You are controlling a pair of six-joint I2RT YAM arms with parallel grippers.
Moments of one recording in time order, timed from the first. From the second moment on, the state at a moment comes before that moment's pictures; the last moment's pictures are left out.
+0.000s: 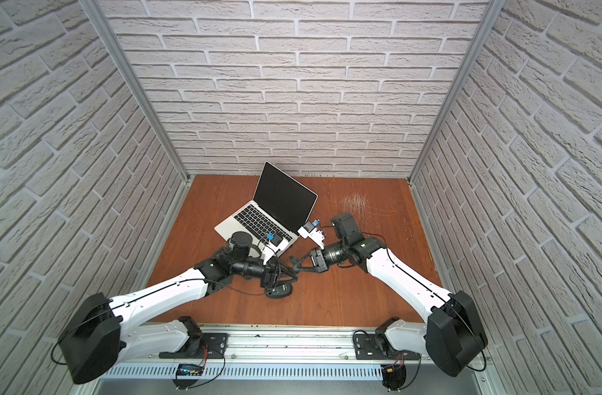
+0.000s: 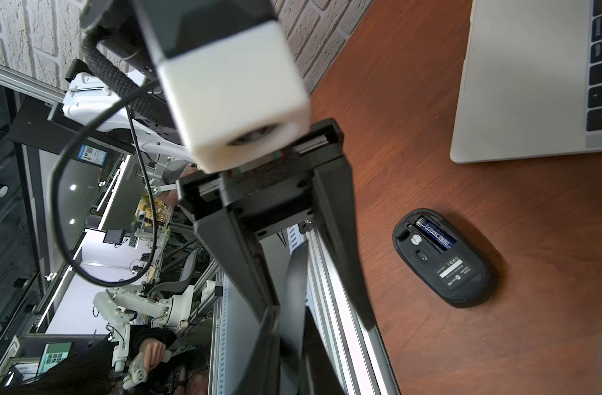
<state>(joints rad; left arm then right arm) -0.71 1.18 0.62 0.06 0.80 -0.41 0.57 1.26 0.88 -0.41 -1.11 0.27</state>
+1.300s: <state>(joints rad) -0.94 1.37 0.61 -0.25 0.02 -0.79 0.56 1.13 0.66 -0.27 -0.58 0.46</state>
